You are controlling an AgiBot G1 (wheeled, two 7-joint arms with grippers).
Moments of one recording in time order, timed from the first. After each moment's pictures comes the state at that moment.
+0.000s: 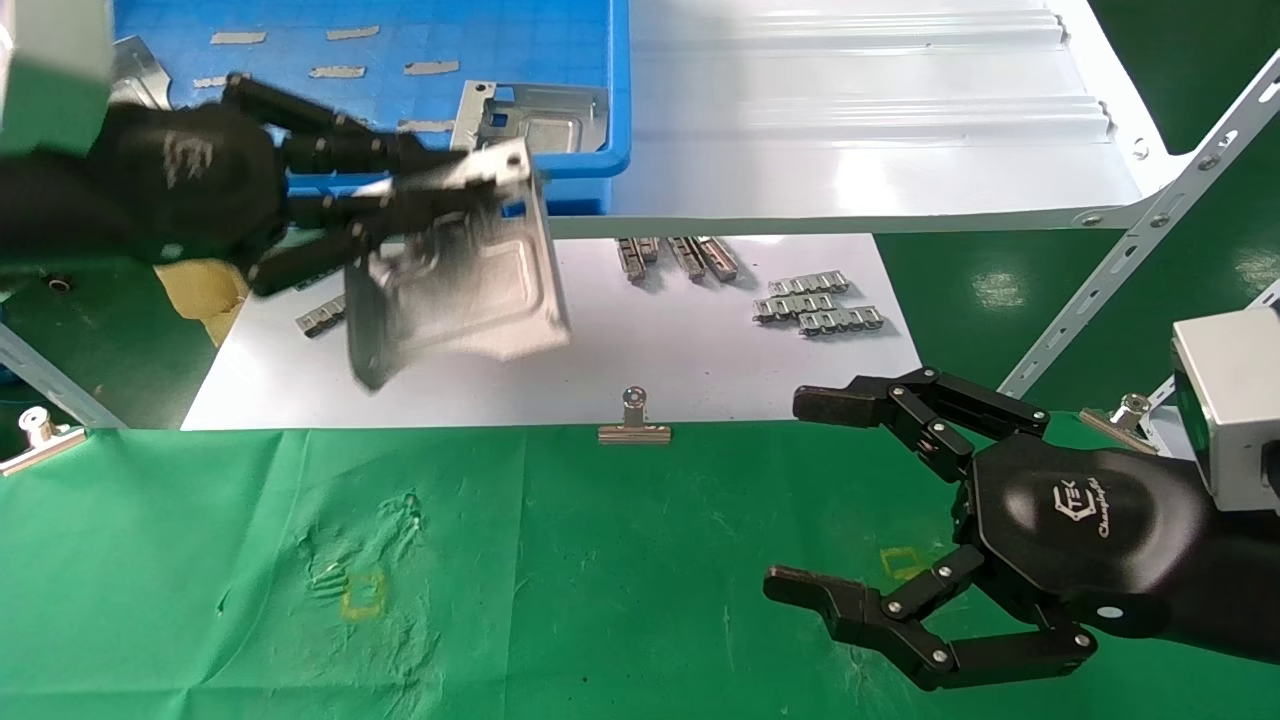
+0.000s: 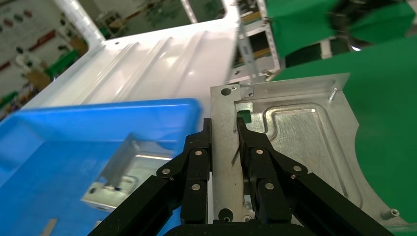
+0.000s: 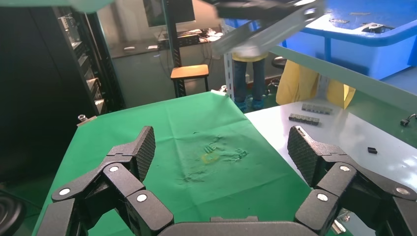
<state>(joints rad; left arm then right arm) -1.85 0.85 0.58 -0.49 1.12 1.60 0.28 1.07 -0.55 -0.38 1.22 -0.63 -1.42 0.12</state>
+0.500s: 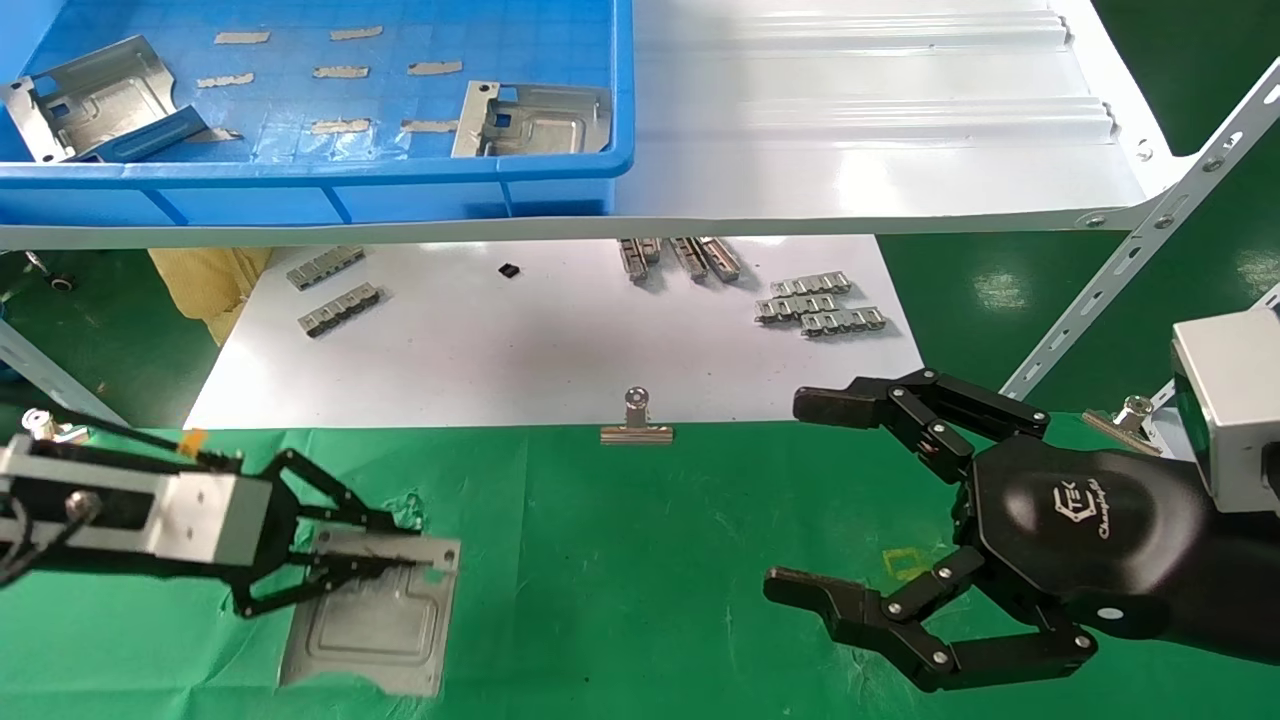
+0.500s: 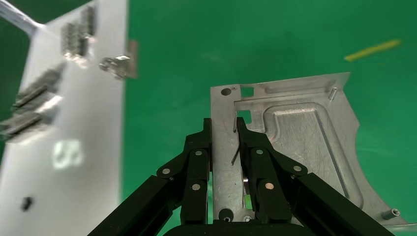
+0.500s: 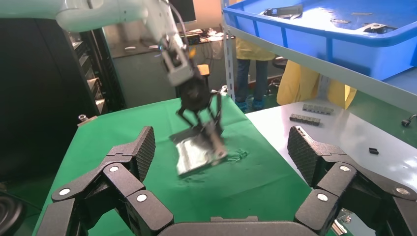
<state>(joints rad) -1.68 0.78 0.84 -0.52 1.18 1.58 0.59 1.07 -0.55 -0.38 1.22 -0.63 -1.42 0.12</state>
